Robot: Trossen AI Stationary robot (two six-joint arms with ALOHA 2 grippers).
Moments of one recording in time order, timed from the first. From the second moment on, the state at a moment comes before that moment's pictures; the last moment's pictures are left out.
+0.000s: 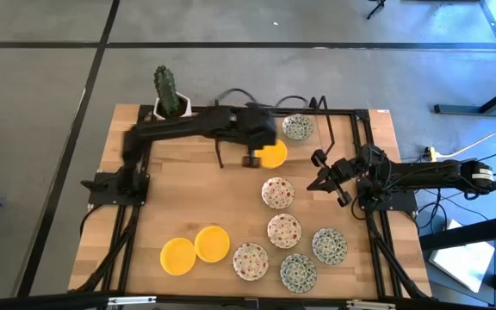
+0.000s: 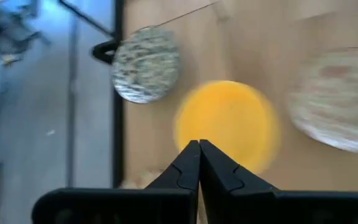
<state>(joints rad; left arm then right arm) 0.14 1.97 2.11 -1.08 -0.27 0.35 -0.21 0.71 0.16 0.74 -0.66 0.07</state>
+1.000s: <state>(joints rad) -0.09 0.22 0.25 0.01 -0.35 0.13 -0.21 0.71 0.16 0.73 -0.52 -0.01</state>
